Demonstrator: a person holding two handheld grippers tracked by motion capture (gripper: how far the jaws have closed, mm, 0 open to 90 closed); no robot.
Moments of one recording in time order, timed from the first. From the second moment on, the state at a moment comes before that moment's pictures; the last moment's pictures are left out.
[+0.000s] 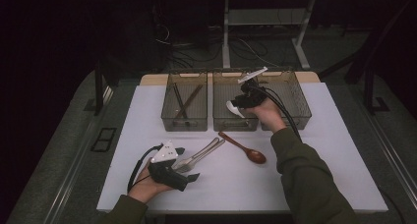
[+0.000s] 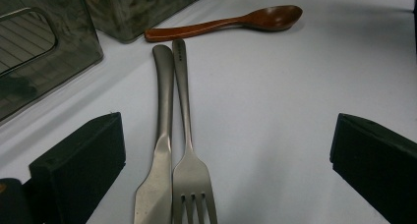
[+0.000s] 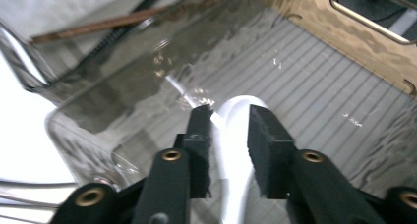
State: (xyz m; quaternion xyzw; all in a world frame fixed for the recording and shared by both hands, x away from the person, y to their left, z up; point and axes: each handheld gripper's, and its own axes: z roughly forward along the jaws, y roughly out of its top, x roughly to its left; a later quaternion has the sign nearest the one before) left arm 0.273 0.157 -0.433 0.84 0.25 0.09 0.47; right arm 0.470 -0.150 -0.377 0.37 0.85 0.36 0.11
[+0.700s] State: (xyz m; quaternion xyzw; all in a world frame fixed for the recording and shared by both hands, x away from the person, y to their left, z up) left arm 0.273 0.157 -0.433 0.84 0.26 0.09 0.47; right arm 0.424 -0.184 -0.358 0.37 0.82 0.42 0.09
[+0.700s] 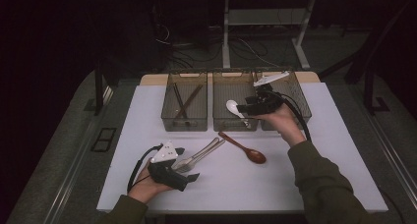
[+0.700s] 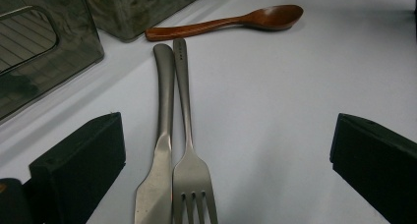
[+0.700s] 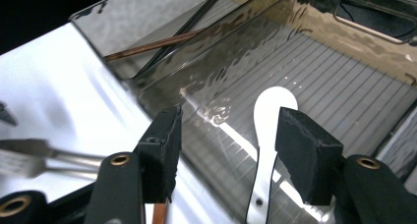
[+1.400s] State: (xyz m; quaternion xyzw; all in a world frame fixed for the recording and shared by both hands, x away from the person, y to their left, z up) left arm 0.272 0.157 -0.433 0.84 0.26 0.09 0.47; right arm 0.358 -0.225 -0.386 0.36 0.83 0.42 0.06
